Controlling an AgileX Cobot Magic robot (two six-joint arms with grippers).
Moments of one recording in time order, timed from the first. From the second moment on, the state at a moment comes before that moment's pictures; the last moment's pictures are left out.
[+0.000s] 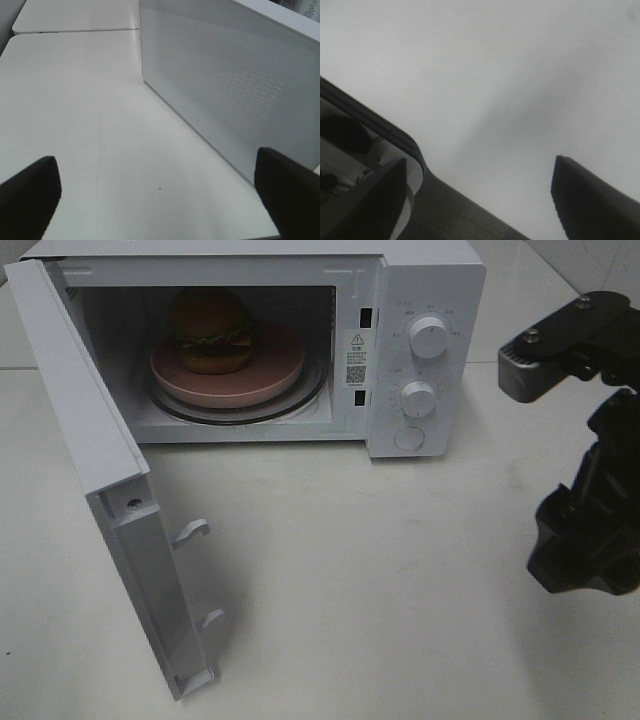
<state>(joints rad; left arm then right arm) 0.08 -0.01 -0.50 -0.23 1.04 0.17 0.64 1.15 -0.85 -0.13 1.04 0.05</state>
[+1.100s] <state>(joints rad) 0.08 -0.01 -0.50 -0.23 1.04 0.17 0.43 0.48 -0.58 -0.12 1.20 0.08</state>
